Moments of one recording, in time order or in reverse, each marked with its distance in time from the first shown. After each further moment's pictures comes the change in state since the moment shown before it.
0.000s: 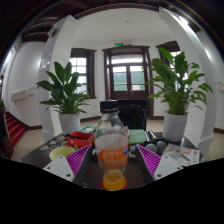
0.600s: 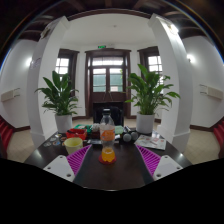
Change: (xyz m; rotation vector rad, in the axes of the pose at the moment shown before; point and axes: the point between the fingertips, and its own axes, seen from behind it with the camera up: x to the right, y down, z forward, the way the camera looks) arm -0.017 -0.009 -0.200 -0.002 0.255 0.011
